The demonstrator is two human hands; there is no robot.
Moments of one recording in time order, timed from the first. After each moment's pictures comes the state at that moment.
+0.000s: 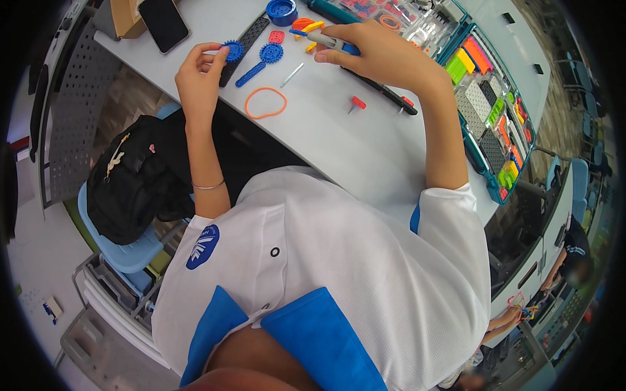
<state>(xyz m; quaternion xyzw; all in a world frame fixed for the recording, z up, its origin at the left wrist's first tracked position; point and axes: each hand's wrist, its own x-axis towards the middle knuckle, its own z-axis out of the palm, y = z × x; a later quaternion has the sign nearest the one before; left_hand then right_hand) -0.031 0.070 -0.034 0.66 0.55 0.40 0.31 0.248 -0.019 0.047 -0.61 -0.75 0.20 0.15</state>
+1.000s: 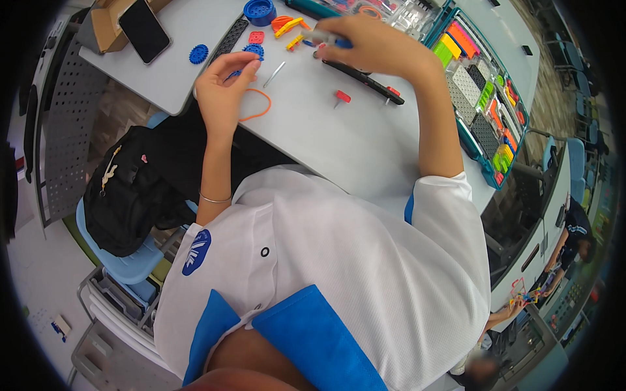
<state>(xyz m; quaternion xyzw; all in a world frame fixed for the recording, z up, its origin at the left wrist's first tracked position) 0.019 0.025 -0.034 0.60 0.40 0.46 0.52 0.253 -0.023 0.068 -0.66 -0.71 0.24 0.07</state>
